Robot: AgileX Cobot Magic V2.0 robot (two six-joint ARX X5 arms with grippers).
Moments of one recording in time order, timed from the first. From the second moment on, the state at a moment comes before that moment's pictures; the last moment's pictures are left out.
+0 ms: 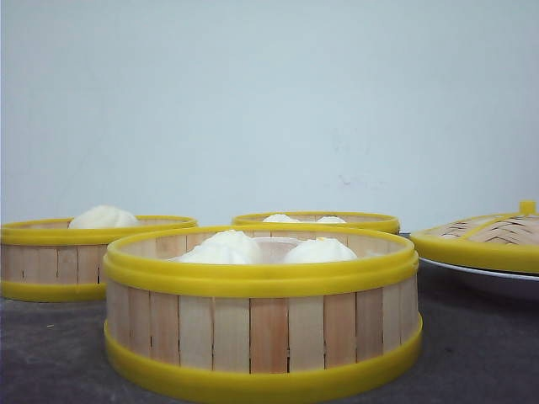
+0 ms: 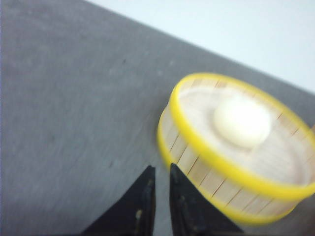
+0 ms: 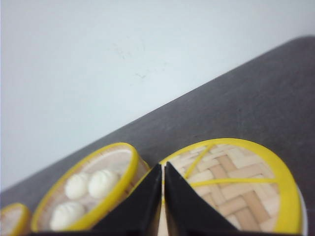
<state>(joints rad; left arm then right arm) -0.07 0.13 0.21 -0.26 -0.15 -0.37 -0.03 0.04 0.11 -0.02 -0.11 0.61</state>
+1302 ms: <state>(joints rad) -0.15 0.61 0.76 -0.37 0.08 -0.26 0.21 1.05 1.12 -0.50 -0.24 0.21</state>
